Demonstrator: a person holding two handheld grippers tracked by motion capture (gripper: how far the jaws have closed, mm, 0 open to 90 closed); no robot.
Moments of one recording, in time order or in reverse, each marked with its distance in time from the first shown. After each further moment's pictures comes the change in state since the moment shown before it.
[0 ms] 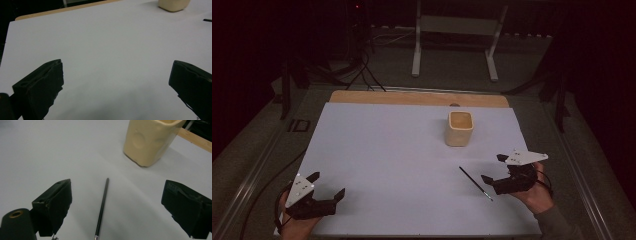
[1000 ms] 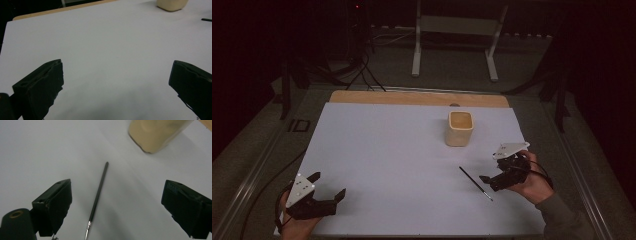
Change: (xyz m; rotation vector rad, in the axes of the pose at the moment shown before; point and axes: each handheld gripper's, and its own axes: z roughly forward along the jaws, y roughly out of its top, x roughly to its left) left arm -0.001 0.000 0.001 0.001 -0.011 0.002; right arm -0.004 0.025 0.014 0.249 0.014 -0.104
